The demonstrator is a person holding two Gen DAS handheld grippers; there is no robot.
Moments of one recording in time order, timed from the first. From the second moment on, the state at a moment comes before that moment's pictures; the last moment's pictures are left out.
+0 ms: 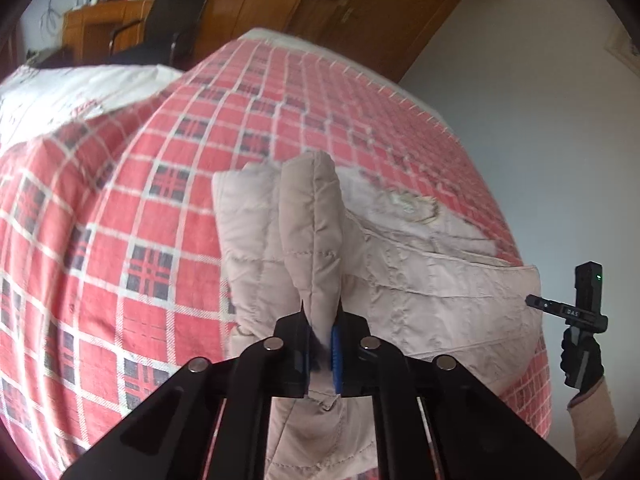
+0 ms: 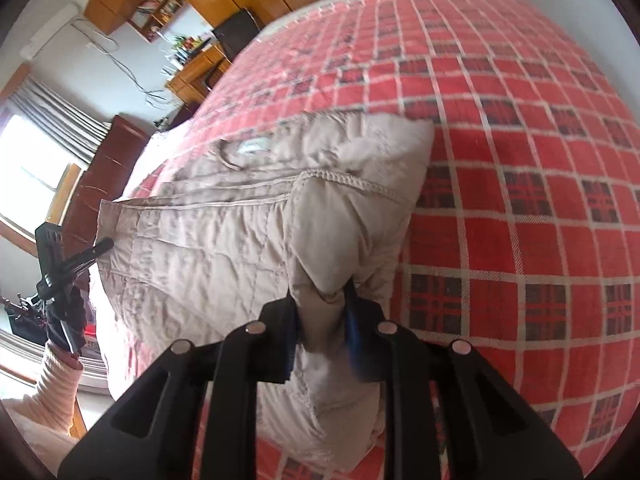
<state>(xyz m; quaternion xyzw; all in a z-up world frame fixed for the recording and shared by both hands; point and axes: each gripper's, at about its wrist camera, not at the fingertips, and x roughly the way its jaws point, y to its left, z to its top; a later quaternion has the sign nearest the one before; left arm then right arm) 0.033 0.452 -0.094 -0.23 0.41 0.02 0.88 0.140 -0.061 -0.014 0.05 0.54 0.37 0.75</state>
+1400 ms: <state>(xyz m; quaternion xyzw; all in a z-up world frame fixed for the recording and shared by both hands) 0.190 0.515 -0.157 -0.25 0.48 0.10 0.84 0.293 -0.010 -0.065 0.10 0.58 0.26 0.76</state>
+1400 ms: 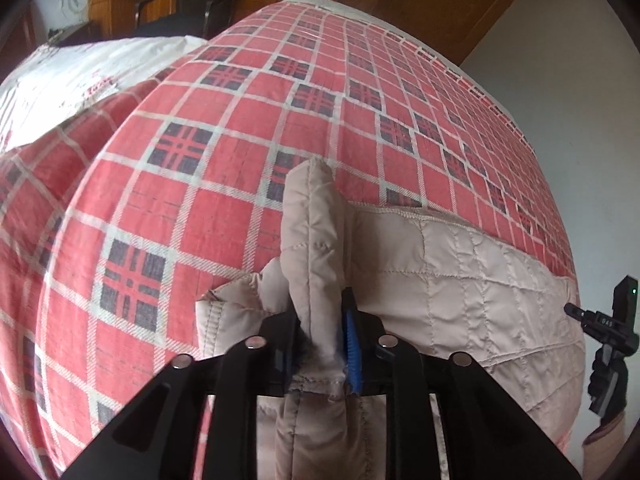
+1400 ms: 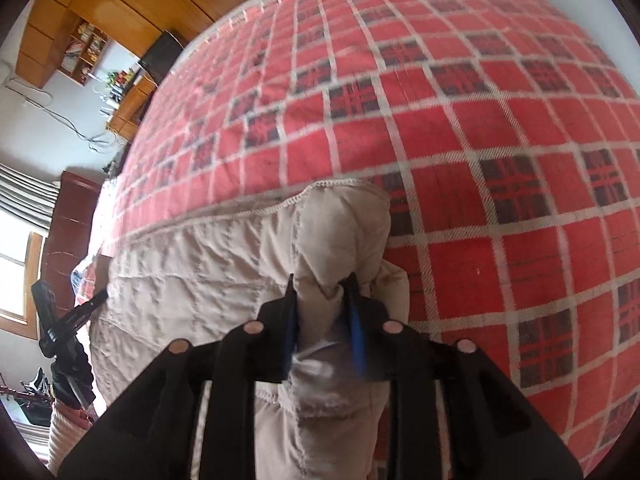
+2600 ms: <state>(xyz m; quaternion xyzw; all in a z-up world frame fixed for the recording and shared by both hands) 0.035 0.466 -0.162 -0.28 0.49 0.07 0.82 0.132 -0.075 -0.078 0.08 0.62 0.30 0.72</state>
